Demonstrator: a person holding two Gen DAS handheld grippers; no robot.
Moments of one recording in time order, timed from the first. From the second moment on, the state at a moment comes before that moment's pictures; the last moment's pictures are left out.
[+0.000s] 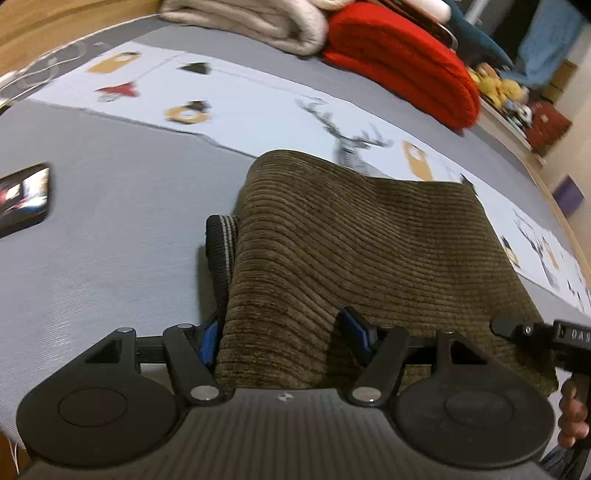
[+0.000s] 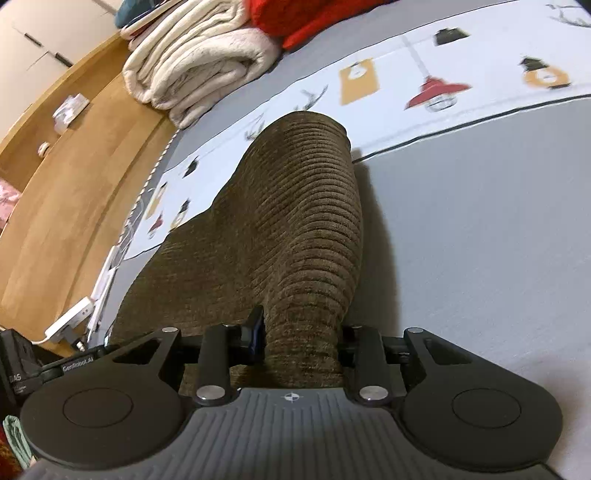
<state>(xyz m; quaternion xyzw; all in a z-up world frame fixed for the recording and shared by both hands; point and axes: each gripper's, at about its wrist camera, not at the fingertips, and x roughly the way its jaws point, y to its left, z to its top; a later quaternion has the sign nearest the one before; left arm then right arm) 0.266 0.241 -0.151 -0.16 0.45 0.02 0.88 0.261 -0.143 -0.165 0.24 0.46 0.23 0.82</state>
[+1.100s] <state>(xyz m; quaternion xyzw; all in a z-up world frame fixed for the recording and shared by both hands) 0.323 0.009 -0.170 0.03 0.42 -0.07 0.90 0.234 -0.307 -0.164 0.03 0.40 0.08 0.91</state>
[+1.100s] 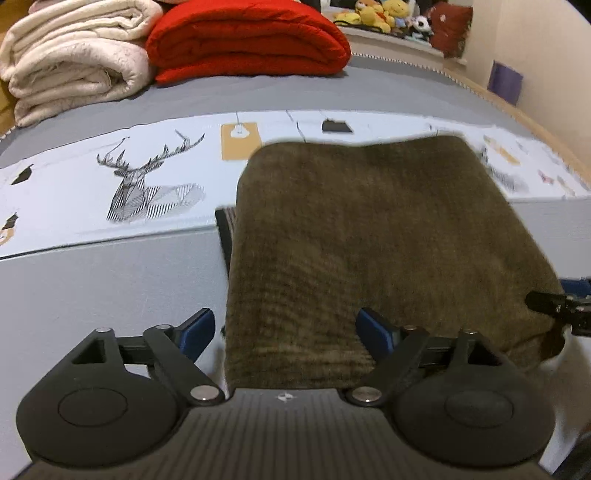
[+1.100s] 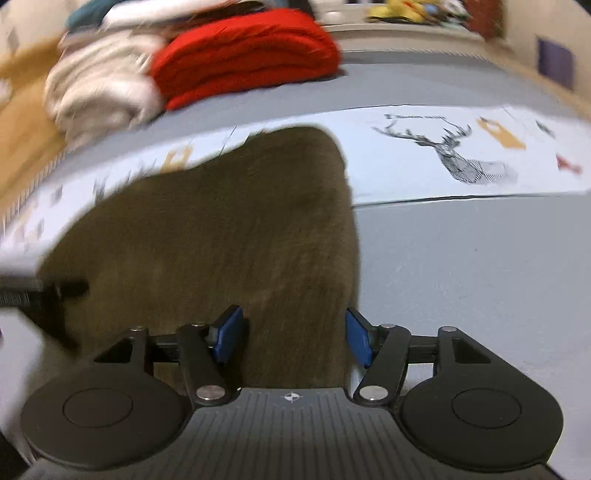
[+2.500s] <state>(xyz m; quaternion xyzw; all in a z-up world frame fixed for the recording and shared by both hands) 0.299 -0.005 -0.147 0.05 0.41 -0.02 0.91 0.251 -0.313 -0.166 0.08 0.40 0.04 0.91</state>
